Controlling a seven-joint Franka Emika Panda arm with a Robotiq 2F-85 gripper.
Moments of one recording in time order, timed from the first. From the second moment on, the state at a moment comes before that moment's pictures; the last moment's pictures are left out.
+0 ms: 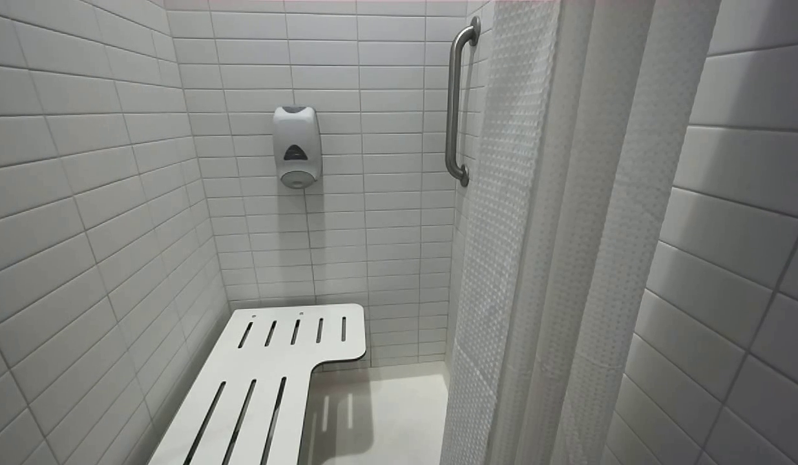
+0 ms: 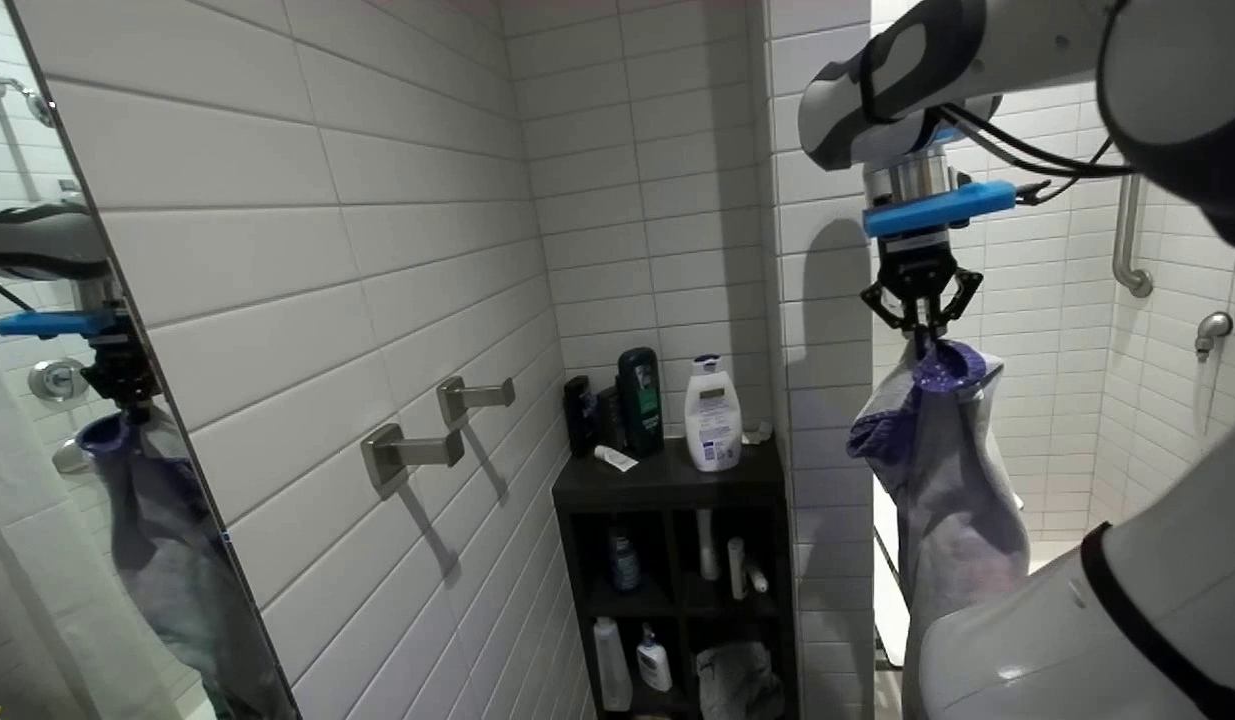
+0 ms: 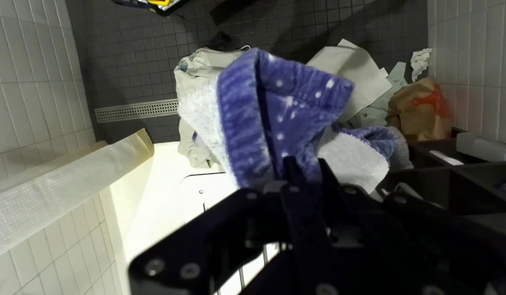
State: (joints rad) arm -0.21 -0.44 -0.13 -2.10 -0.15 1.54 0.23
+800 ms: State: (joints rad) arm -0.02 -0.35 -0.03 -2.12 -0.08 1.63 0.06
